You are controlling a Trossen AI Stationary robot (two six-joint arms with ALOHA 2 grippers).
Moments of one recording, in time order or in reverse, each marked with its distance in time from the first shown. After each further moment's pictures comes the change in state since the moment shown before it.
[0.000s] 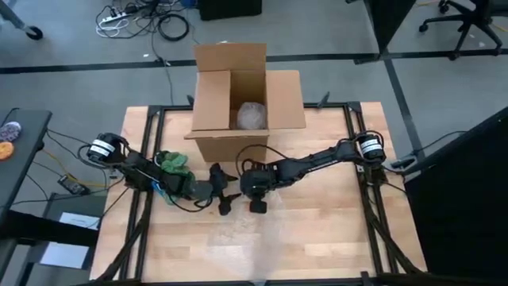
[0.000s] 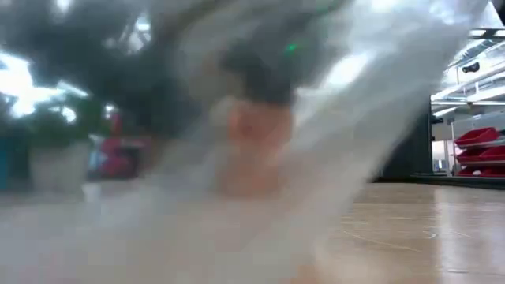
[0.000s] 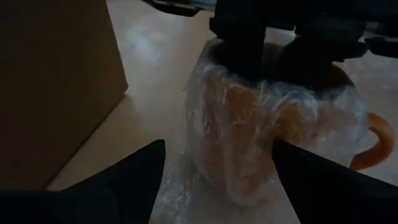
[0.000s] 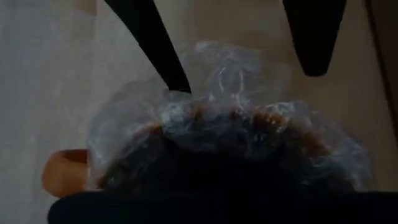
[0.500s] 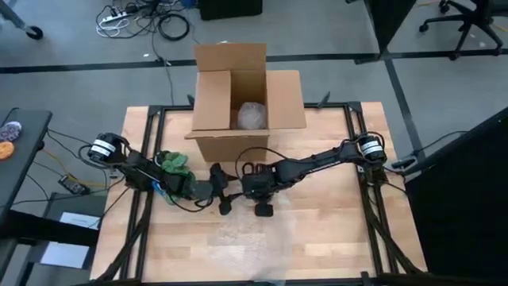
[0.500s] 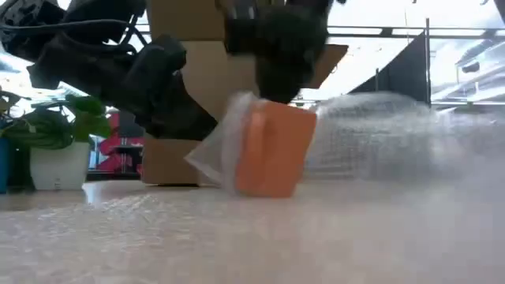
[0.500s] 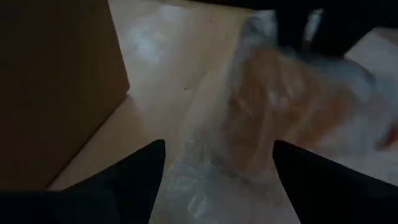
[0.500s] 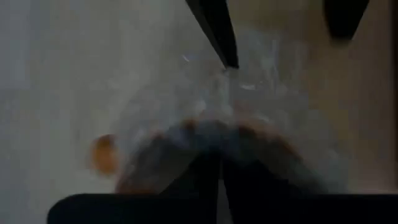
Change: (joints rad) left arm 0.000 0.000 0.000 -0.001 -0.001 0.005; right arm 0.037 -0.050 0.195 -0.310 0.003 0.001
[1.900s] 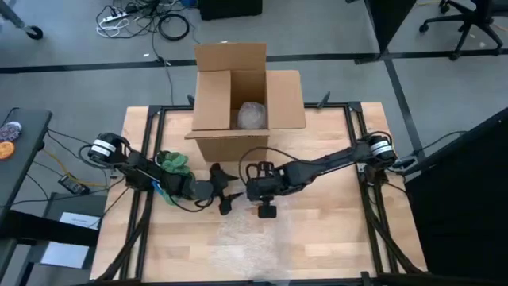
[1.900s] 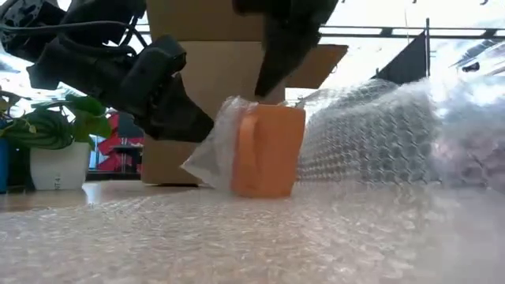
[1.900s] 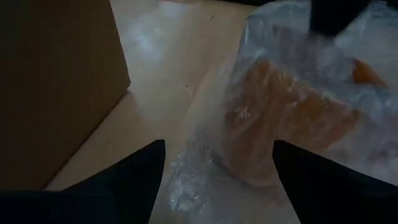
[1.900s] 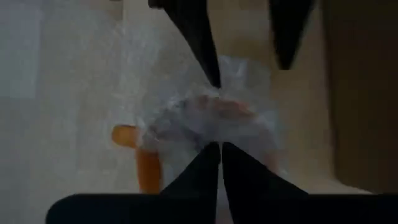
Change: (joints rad) left arm 0.000 0.000 -0.001 -0.013 0.000 -0.018; right arm 0.064 -0.080 0.011 -0.054 0.170 0.004
